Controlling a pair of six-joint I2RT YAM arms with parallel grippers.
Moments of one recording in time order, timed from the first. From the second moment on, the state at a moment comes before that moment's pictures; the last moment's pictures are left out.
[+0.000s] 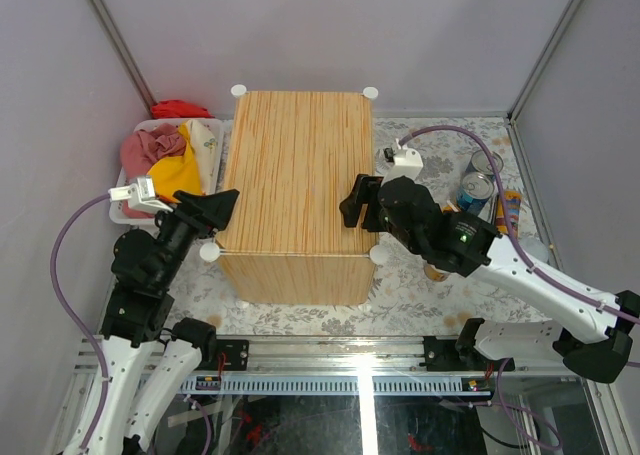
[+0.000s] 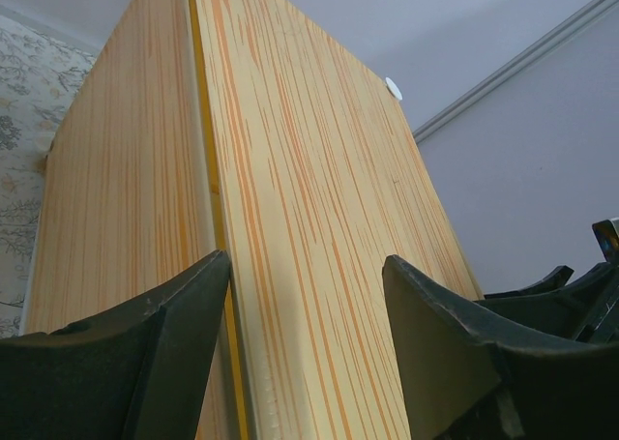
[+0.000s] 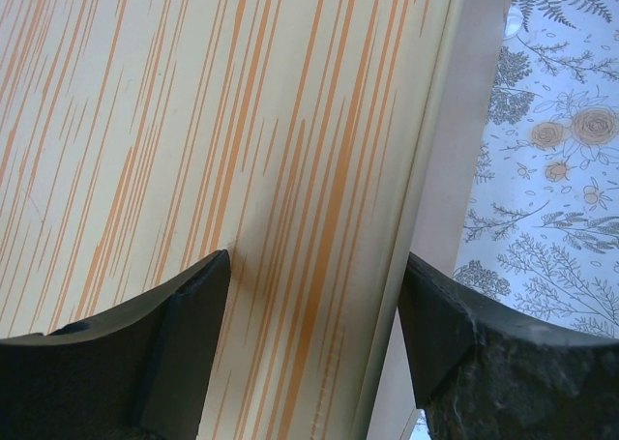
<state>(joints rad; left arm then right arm) -0.27 0.45 0.76 -0.27 0.09 -0.76 1.01 1.16 1.25 -0.60 0.46 0.71</state>
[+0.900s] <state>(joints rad) -0.32 0.58 0.76 -0.15 0.17 -0.79 0.98 1.24 1.55 -0.90 0.61 0.60</state>
